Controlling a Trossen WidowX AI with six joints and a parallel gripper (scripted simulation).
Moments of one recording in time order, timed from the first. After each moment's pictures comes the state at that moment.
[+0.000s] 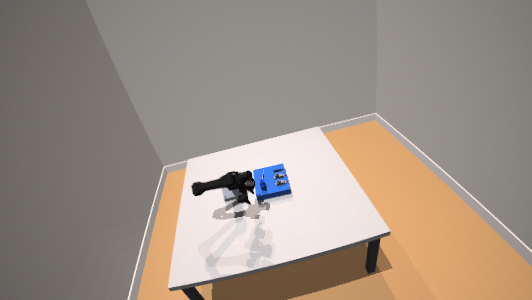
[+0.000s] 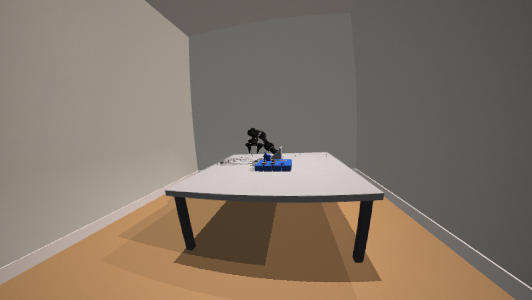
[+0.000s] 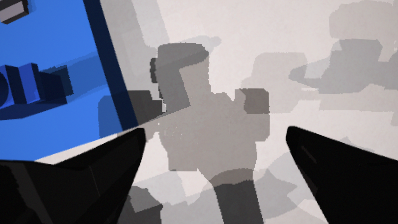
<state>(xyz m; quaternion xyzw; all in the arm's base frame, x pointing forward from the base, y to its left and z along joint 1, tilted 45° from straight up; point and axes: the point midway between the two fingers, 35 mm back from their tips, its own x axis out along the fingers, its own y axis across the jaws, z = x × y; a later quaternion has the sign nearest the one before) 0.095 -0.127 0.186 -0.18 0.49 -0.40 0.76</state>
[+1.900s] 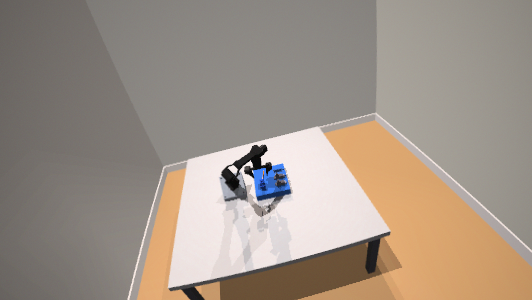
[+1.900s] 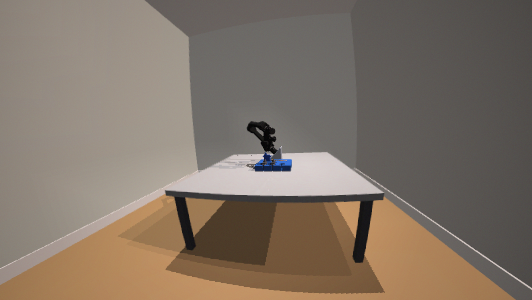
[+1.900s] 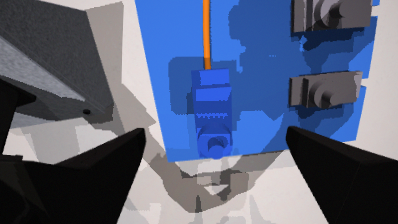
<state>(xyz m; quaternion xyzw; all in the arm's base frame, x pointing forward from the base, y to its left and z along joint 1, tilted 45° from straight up) 0.208 -0.007 0.097 -0.59 0.71 0.20 0.34</state>
